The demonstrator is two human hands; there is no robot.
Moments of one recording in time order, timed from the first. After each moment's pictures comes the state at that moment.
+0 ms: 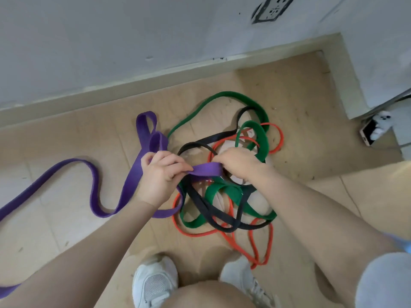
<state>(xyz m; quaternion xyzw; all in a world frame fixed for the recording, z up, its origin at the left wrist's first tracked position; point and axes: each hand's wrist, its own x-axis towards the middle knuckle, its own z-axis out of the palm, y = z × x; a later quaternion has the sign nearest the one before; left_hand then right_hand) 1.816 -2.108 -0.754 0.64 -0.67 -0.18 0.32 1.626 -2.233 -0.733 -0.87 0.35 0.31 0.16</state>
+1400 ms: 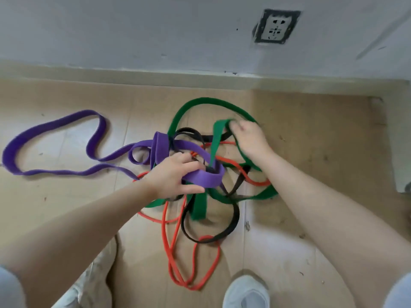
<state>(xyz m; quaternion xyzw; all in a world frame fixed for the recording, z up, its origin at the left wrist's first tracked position) 1.644 -2.141 -0.687 0.70 -0.66 -0.27 0.10 1.531 -2.337 -0.698 -0.80 0.39 -0.06 0.46</state>
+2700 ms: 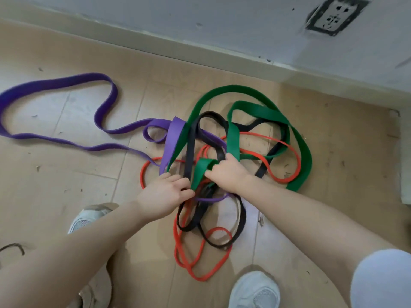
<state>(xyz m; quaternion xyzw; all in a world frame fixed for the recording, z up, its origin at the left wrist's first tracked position) 1.642 -2.035 -0.760 0.68 -0.72 -0.10 0.09 1.553 -2.221 -0.759 -0.94 -0.08 0.32 -0.06</state>
